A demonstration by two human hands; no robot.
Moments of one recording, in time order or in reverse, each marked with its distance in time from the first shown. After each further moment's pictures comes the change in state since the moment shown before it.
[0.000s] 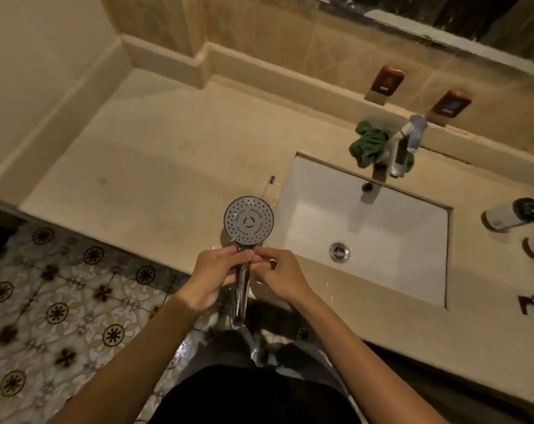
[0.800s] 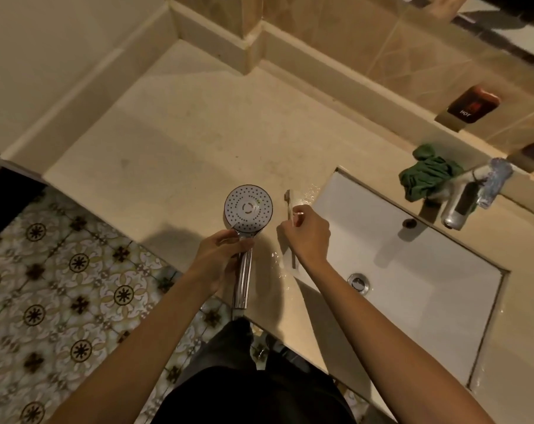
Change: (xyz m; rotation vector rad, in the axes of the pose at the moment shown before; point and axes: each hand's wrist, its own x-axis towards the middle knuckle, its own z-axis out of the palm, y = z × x) left_hand 0.051 0.034 -0.008 -0.163 0.267 0.042; right_hand 0.156 -0.010 -0.035 -0.389 0.330 -0.032
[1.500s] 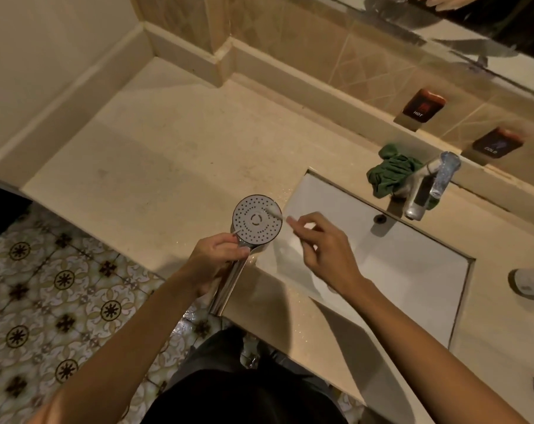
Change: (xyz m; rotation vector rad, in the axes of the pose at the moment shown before) left_hand -0.022 0.003 0.040 0.269 -0.144 0.025; right_hand -0.035 0.040 -0.117 -0.202 -0.023 -0.804
